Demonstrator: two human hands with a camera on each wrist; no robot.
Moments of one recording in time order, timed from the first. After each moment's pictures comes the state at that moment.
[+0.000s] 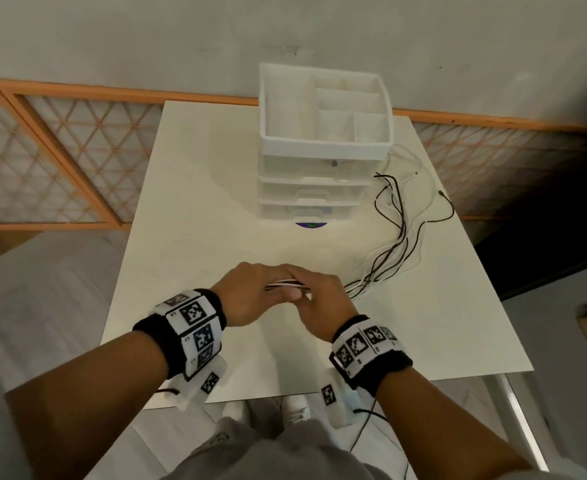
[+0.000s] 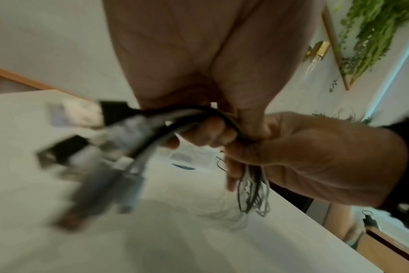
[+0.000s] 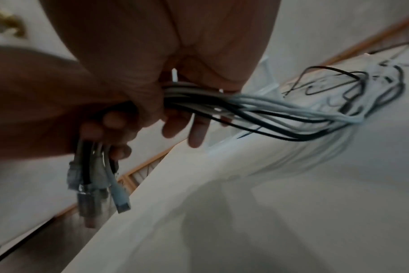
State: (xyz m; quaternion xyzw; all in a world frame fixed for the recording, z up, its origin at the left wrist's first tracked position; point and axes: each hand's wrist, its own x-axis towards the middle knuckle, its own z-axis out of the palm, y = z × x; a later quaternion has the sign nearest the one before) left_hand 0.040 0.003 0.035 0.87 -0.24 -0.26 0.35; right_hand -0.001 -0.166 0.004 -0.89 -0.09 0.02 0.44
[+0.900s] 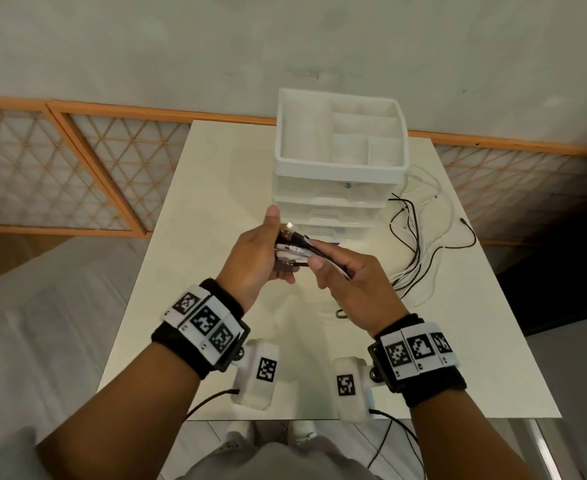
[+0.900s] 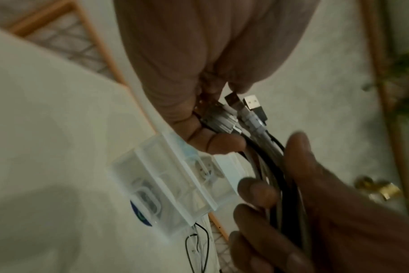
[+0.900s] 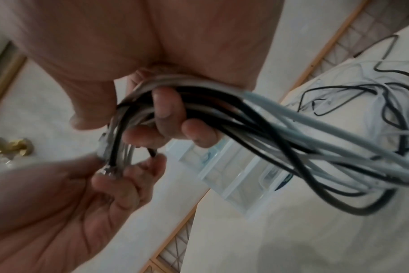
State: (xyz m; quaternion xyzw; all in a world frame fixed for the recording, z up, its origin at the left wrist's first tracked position) left_hand 0.059 -0.026 0.094 0.64 0.08 -0.16 0.74; right_hand 0.019 -0.192 0.087 -0.78 -0.06 0.04 0.62
